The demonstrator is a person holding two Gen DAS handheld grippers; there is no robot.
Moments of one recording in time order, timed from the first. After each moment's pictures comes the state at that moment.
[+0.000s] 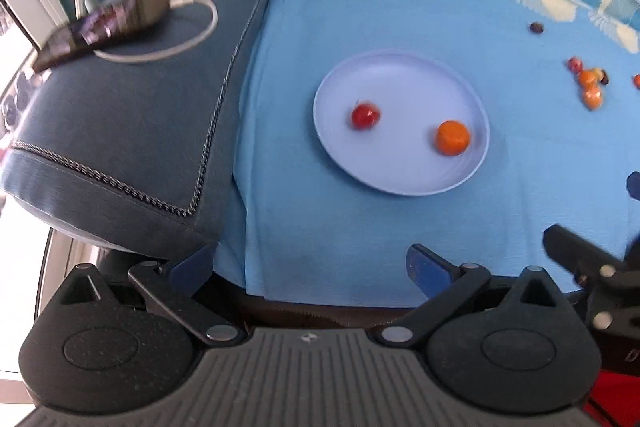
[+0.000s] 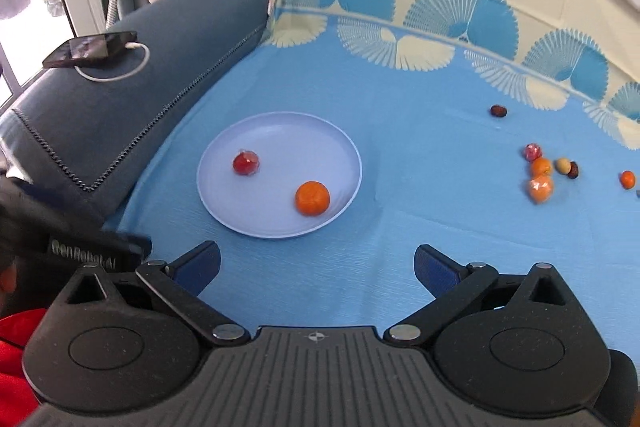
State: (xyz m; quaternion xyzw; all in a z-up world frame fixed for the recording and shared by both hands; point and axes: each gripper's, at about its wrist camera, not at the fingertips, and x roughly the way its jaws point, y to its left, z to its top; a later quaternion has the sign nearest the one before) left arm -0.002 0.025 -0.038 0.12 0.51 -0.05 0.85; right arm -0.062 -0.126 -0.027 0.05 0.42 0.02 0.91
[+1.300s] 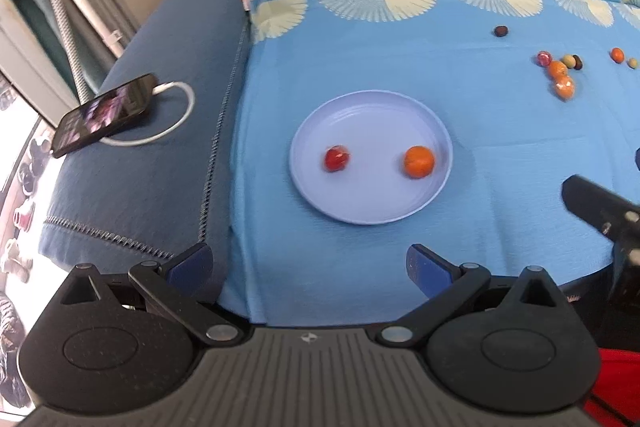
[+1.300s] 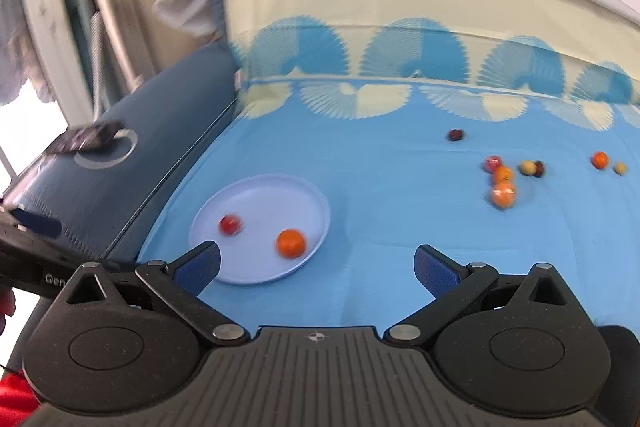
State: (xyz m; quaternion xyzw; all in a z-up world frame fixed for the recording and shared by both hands) left arm -0.020 -0.024 -0.005 0.20 0.46 -0.07 0.86; right arm -0.106 -0.174 -0.009 0.14 0.32 -0.03 0.94
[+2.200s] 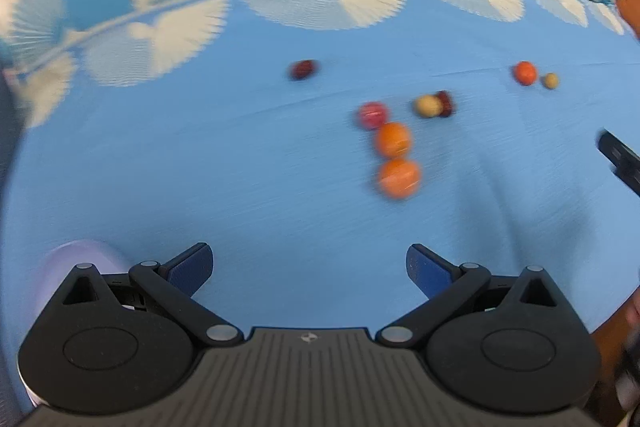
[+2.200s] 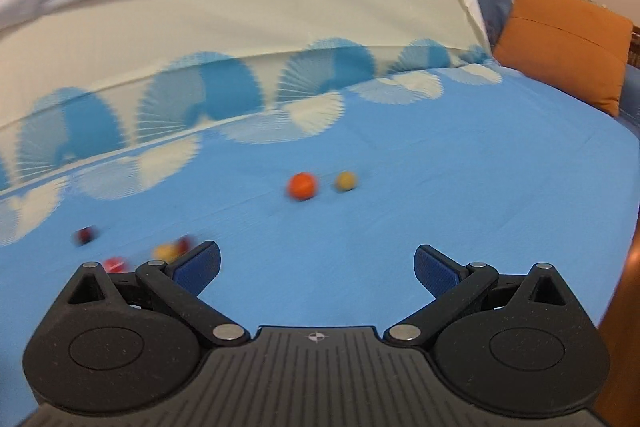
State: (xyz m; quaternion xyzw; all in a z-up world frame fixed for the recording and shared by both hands) left arm 0.104 -0.337 -0.079 0.18 0.51 -0.23 0.81; right arm -0.084 -0.511 -0.122 0.19 0.27 -0.38 0.86
